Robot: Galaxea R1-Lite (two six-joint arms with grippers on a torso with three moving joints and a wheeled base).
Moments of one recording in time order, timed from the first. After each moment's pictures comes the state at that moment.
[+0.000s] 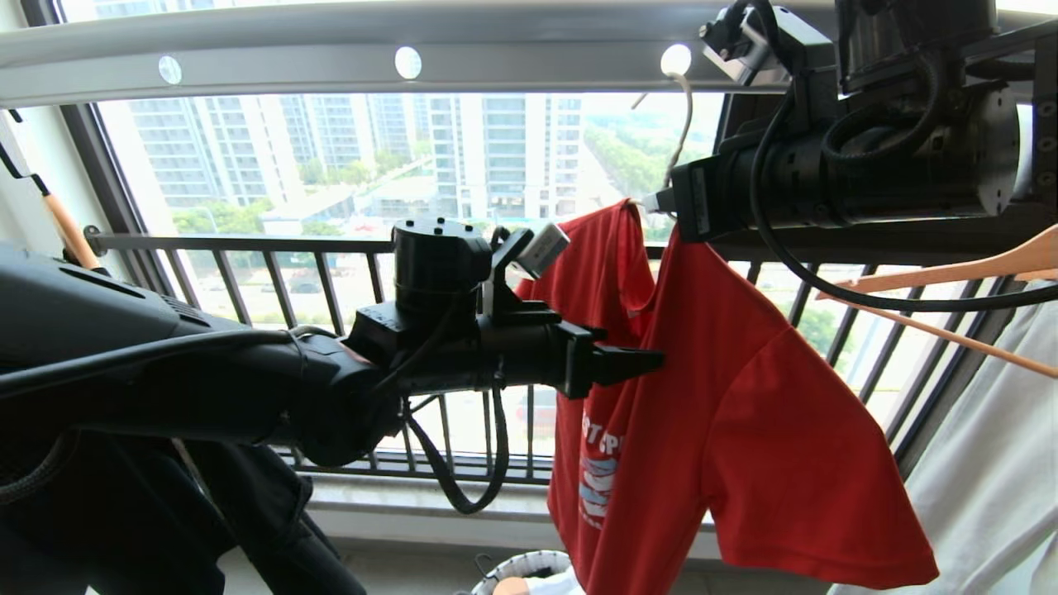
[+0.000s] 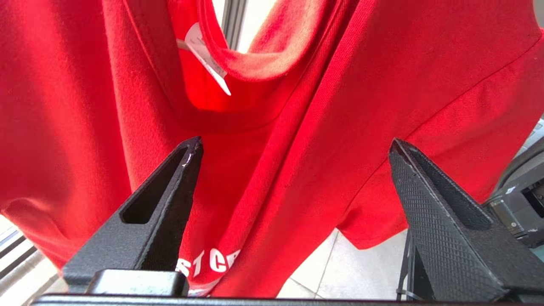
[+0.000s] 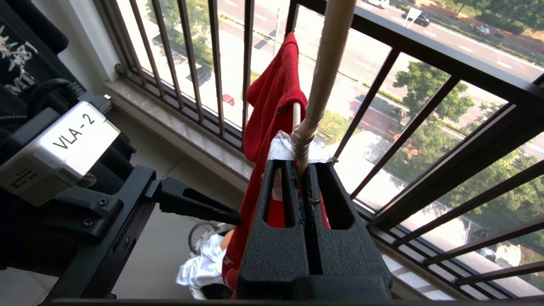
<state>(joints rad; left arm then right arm) -0.67 1.92 -1.19 -0.62 -0.57 -0.22 0.57 1.73 -1.75 0.33 -0.11 -0.03</state>
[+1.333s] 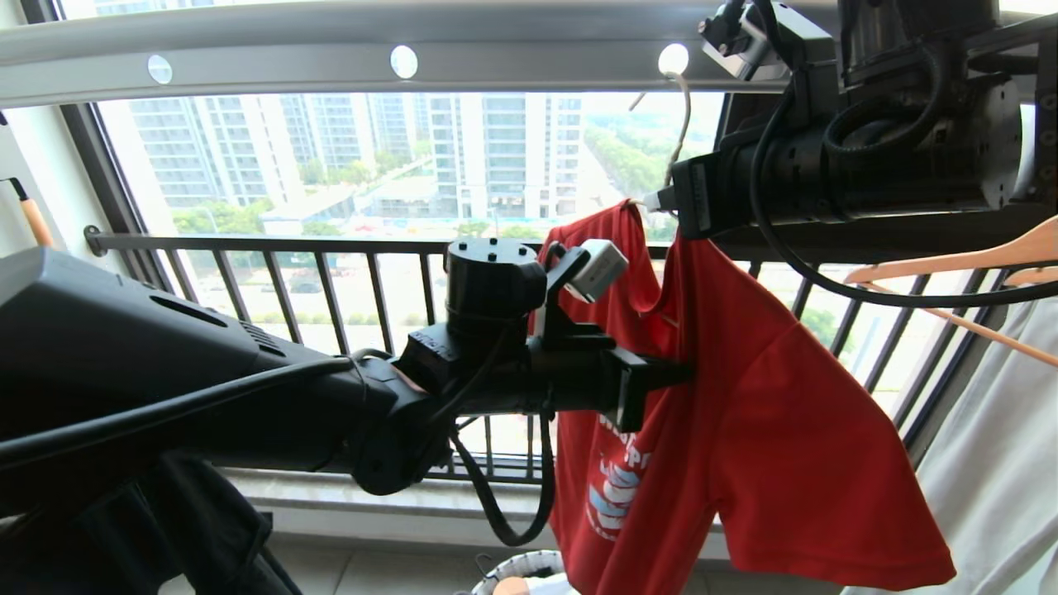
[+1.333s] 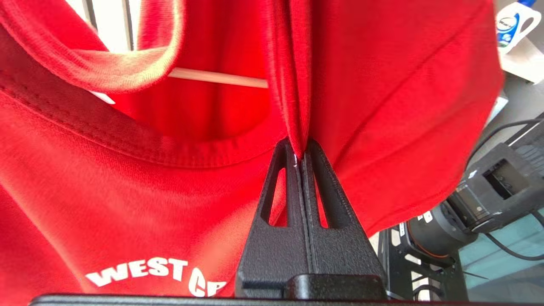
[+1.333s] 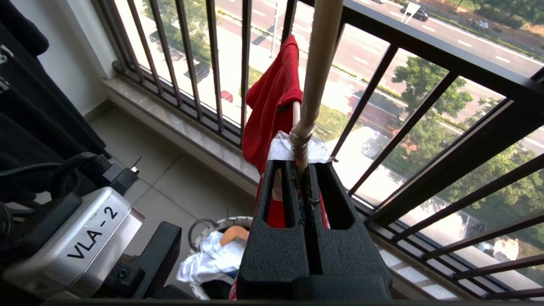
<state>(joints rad) -0.77 1.97 -1.21 -0.70 -0.61 -0.22 0.57 1.74 -1.76 0.33 -0.10 -0.03</state>
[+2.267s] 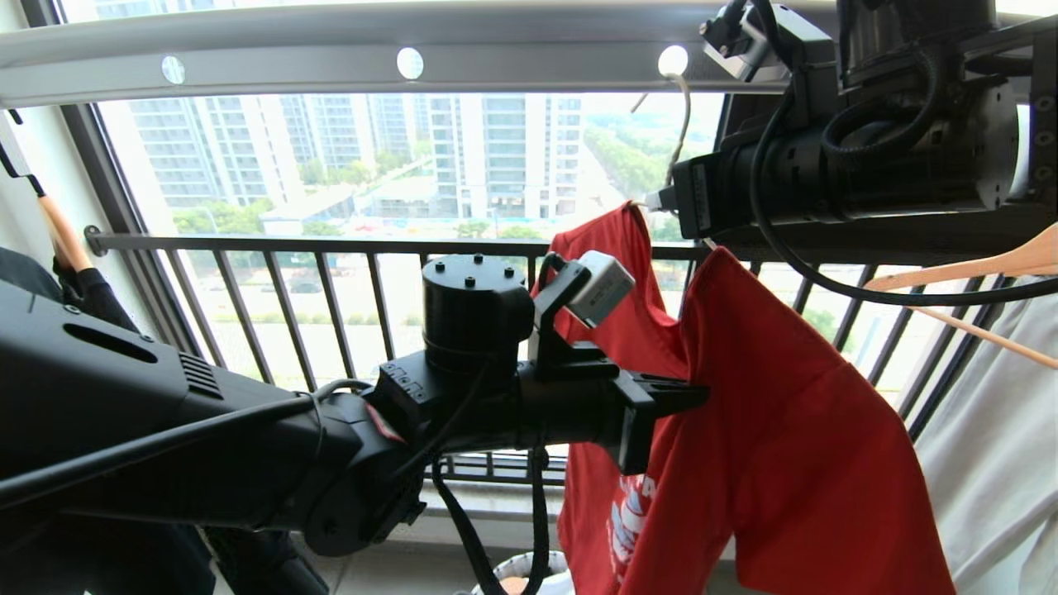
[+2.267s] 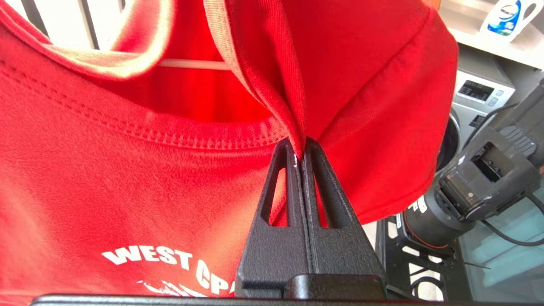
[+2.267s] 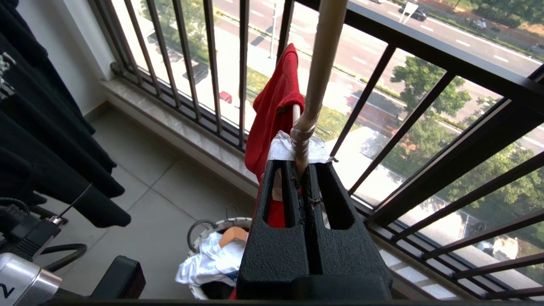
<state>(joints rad) -0.82 1.89 -1.07 -0.78 -0.55 -0.18 0.56 1.74 -1.76 0.33 -0.10 -0.03</state>
